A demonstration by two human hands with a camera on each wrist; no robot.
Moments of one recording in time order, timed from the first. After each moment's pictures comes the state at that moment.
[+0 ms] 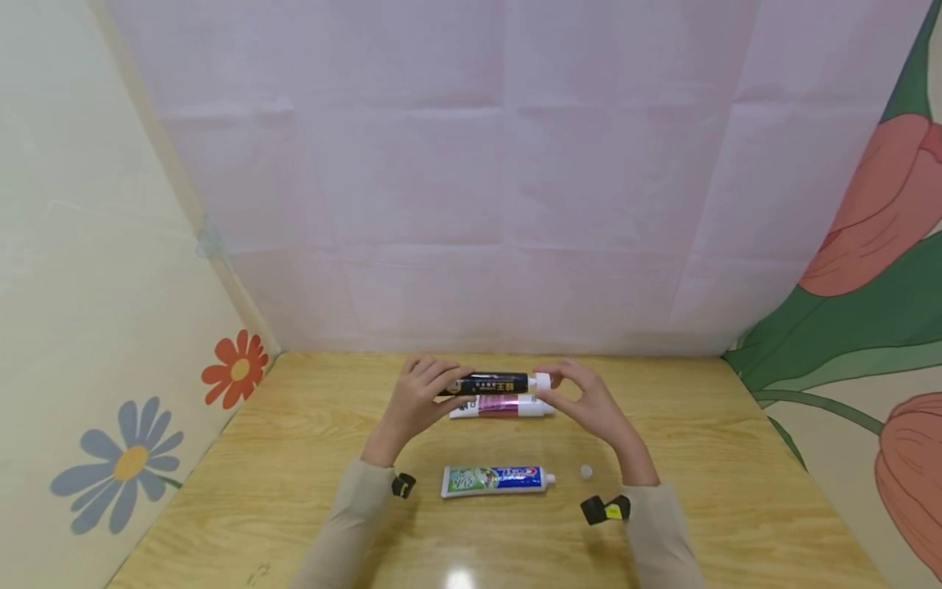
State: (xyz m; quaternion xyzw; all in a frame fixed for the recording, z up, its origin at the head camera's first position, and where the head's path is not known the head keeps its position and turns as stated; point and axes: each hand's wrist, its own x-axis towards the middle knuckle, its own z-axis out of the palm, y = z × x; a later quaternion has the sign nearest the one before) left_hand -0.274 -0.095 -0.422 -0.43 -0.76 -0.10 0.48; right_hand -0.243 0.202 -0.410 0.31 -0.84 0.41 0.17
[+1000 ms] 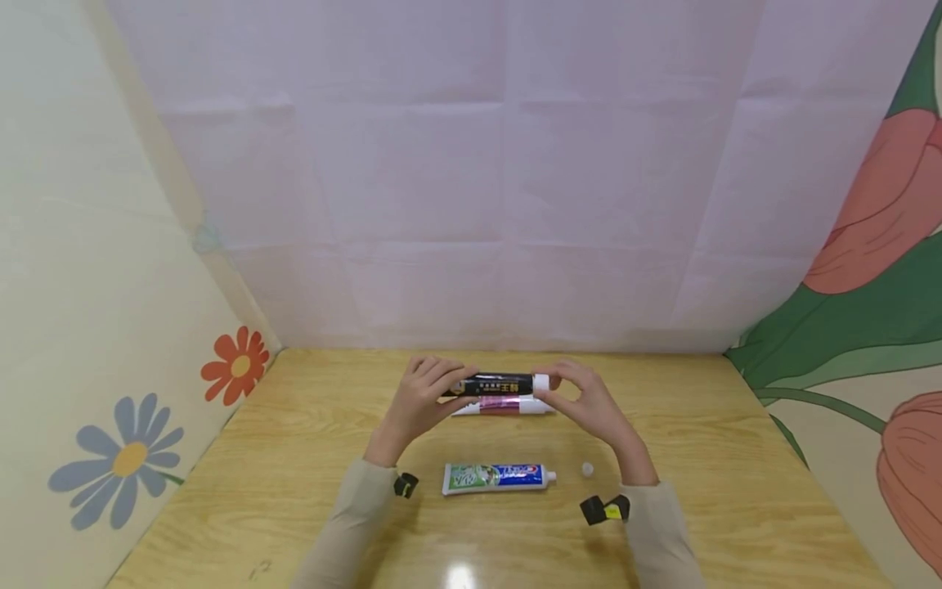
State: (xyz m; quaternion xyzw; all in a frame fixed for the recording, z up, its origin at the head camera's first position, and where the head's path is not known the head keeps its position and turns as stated) left_hand -0.271 -0.090 -0.422 -0.44 -0.75 -0.10 0.48; right_hand -0.220 0.189 -0.383 0.32 -0.84 0.41 0.16
